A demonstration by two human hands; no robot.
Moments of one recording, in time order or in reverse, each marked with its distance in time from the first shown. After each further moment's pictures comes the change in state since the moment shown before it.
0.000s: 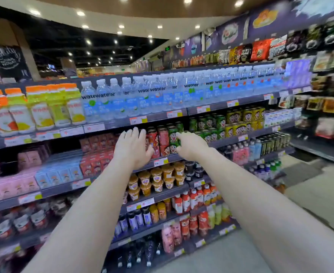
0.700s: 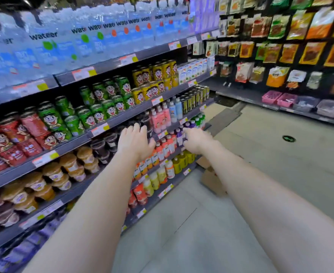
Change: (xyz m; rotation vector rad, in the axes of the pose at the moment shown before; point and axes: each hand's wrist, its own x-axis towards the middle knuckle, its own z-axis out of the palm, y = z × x) left_hand 0.122 0.440 0.089 -0.201 -0.231 0.366; right_hand -0.068 0.457 0.062 0.071 -0.187 0.490
